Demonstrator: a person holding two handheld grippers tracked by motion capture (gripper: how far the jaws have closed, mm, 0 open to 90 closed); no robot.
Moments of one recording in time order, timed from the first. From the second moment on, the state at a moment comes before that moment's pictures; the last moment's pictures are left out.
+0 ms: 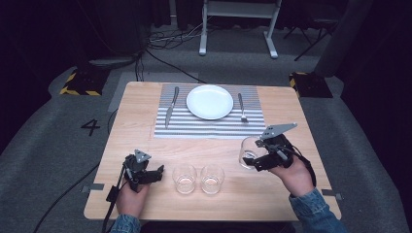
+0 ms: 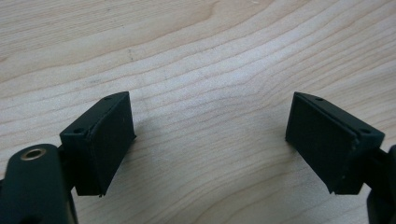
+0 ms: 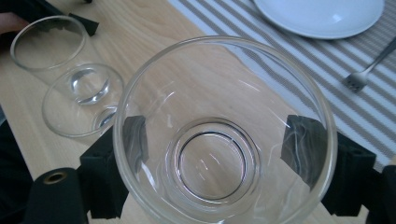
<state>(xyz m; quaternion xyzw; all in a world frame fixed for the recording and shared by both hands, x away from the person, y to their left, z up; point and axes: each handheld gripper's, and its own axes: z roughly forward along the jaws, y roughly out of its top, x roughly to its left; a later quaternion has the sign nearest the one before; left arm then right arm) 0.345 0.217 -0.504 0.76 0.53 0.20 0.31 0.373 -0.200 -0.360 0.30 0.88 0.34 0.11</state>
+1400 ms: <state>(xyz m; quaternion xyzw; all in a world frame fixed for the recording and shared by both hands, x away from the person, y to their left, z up) 0.345 0.217 -0.504 0.76 0.53 0.20 0.31 0.471 -0.133 -0.298 0.32 0.87 0.33 0.16</state>
